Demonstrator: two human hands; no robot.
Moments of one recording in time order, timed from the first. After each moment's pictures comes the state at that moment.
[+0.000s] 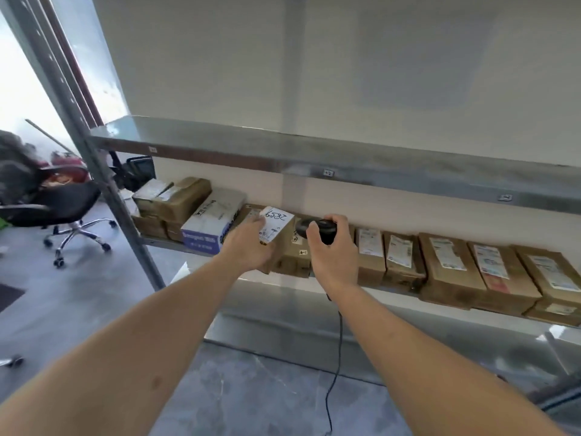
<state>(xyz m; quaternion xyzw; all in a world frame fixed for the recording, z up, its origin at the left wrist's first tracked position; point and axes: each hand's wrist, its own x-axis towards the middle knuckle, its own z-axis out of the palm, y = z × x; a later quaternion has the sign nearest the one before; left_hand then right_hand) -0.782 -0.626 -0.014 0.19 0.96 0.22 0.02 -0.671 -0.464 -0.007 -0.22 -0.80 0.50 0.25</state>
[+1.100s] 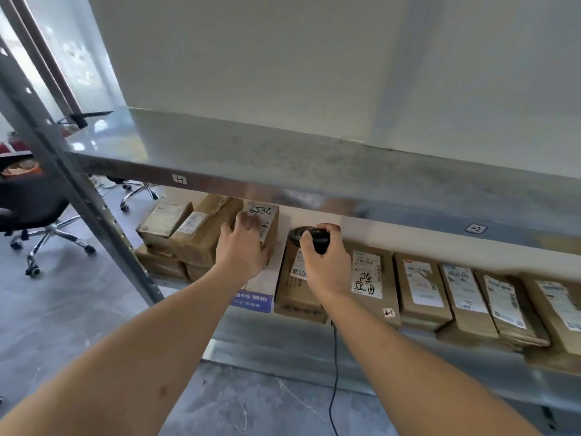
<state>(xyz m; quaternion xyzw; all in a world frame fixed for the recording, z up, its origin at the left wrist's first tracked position) -1.075 -0.733 -0.074 0.17 0.98 0.11 0.04 -0.970 -0.586 -0.067 -0.29 -0.82 0.47 0.17</state>
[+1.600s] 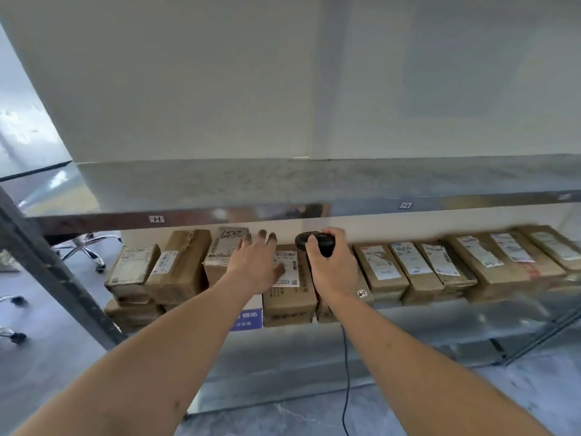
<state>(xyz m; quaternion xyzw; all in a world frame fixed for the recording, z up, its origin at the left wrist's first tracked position) -1.054 -0.711 -0.040 0.40 0.92 0.06 0.04 -0.918 -0.601 -0.029 -0.37 -0.76 0.45 0.28</state>
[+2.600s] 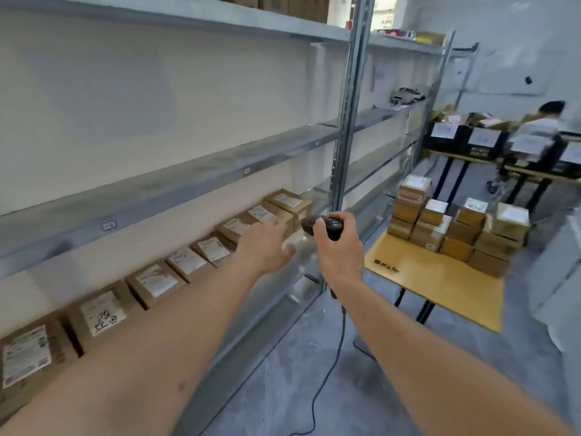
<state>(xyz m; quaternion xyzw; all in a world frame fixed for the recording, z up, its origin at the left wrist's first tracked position) -0.633 -0.440 0.052 0.73 0.67 0.09 0.00 -0.464 -0.458 0.044 -0.58 -0.56 0.29 0.52</state>
